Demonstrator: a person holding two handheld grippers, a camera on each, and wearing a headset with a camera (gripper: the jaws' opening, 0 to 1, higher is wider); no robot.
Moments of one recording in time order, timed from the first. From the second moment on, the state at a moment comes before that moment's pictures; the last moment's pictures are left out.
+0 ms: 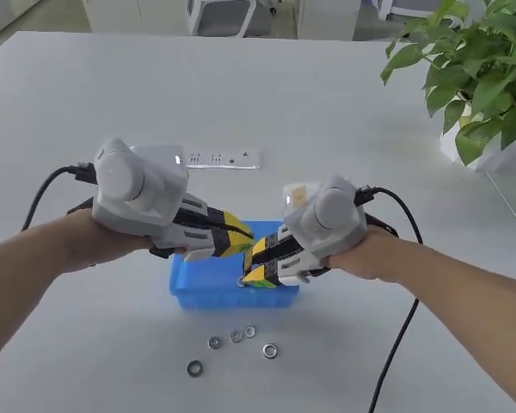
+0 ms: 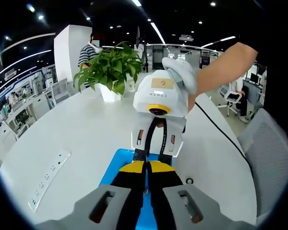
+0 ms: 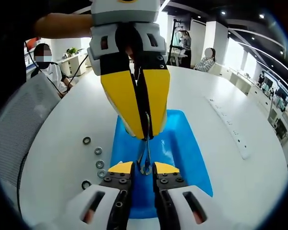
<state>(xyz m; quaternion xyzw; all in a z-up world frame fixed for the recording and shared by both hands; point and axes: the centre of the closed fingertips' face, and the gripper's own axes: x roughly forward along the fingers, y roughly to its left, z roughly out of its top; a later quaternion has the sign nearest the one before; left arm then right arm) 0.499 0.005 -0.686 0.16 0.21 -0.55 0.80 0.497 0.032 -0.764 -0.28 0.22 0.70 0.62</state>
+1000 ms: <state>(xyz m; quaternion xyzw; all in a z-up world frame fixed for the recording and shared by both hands) 0.475 0.013 -0.643 0.17 0.19 -0.55 0.79 0.484 -0.001 -0.712 -0.25 0.21 0.64 0.69</state>
